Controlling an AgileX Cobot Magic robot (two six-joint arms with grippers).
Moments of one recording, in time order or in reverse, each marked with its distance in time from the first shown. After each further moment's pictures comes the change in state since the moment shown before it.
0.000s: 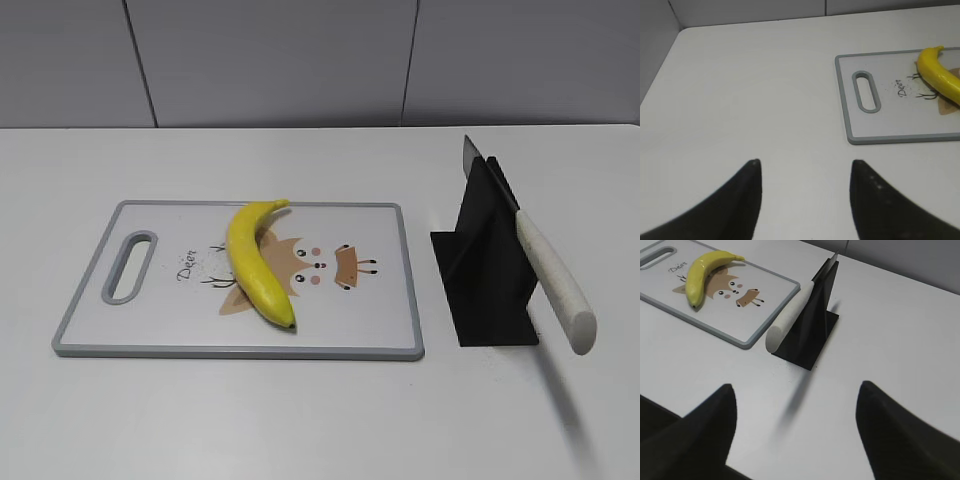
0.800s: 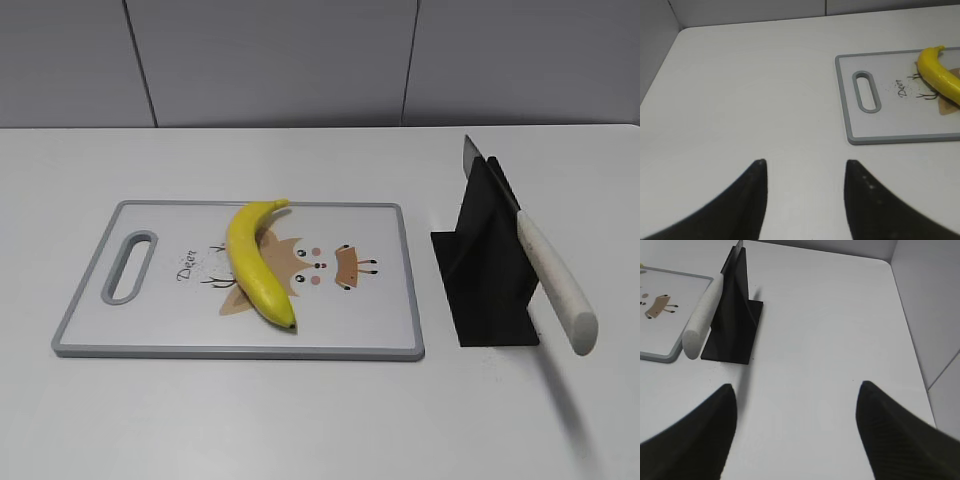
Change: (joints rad) left arm 0.000 0.000 0.000 0.000 0.000 0.000; right arm -0.365 0.000 0.000 0.000 -0.001 -0.002
